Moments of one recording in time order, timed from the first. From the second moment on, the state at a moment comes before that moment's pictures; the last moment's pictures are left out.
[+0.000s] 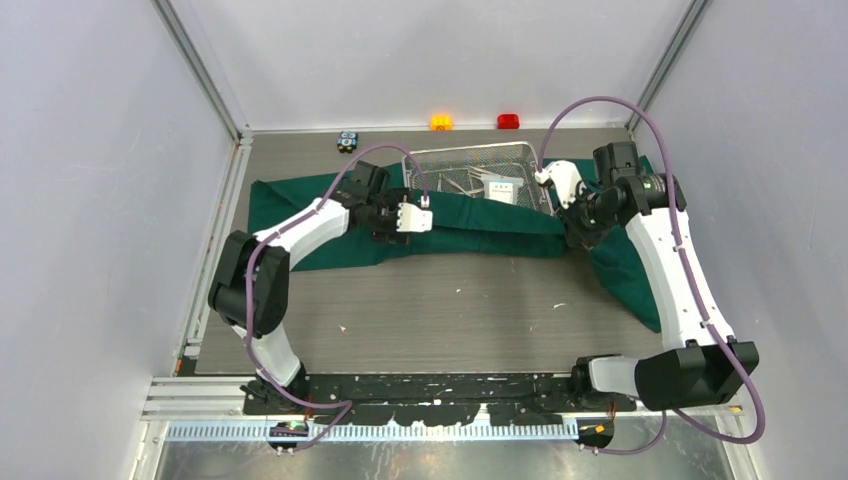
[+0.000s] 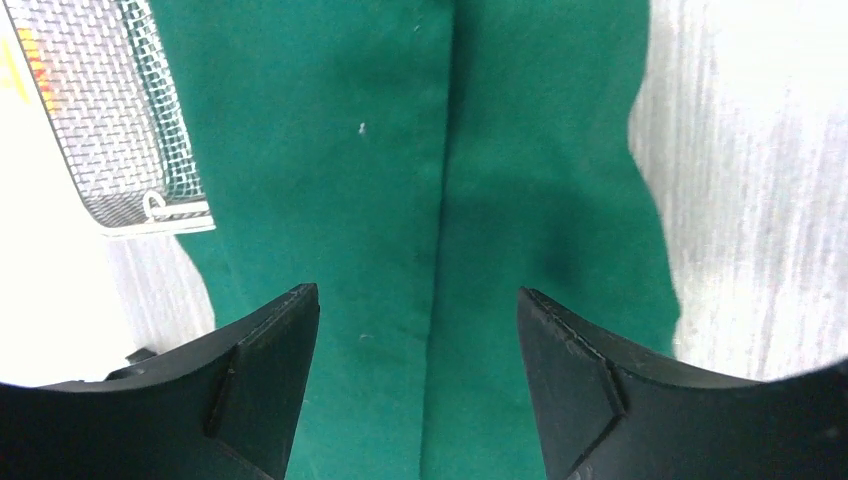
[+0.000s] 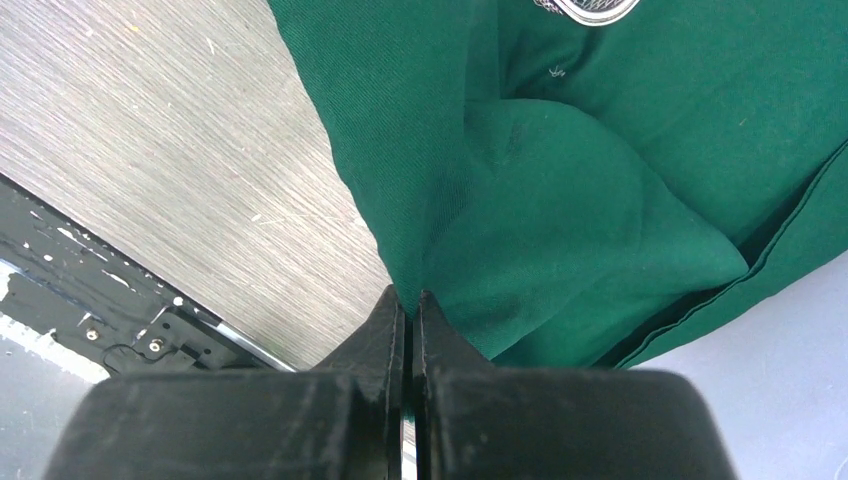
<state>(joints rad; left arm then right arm) -0.45 1.75 1.24 -0.44 0.37 1.24 0.08 1.27 1.40 -1.25 -0.23 -0.66</state>
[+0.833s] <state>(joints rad) -0.40 1.78 1.19 -0.24 0.25 1.32 0.08 1.33 1.50 -1.27 -0.21 -0.66</state>
